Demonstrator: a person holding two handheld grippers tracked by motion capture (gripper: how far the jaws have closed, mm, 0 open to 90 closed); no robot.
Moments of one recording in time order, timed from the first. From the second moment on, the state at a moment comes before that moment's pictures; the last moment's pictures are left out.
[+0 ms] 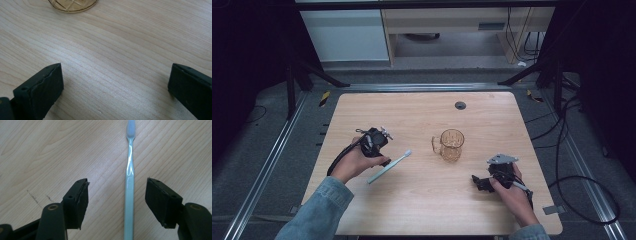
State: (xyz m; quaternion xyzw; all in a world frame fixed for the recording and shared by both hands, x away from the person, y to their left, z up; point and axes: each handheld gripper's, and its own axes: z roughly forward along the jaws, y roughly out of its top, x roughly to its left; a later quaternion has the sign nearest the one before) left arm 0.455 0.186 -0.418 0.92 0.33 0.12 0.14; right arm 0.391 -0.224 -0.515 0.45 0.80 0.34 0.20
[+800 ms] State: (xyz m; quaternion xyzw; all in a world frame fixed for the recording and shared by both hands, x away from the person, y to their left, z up) left arm 0.473 0.165 -0.417 0.94 0.31 0.08 0.09; right arm 0.391 -0.224 -0.515 0.45 0.80 0.34 0.20
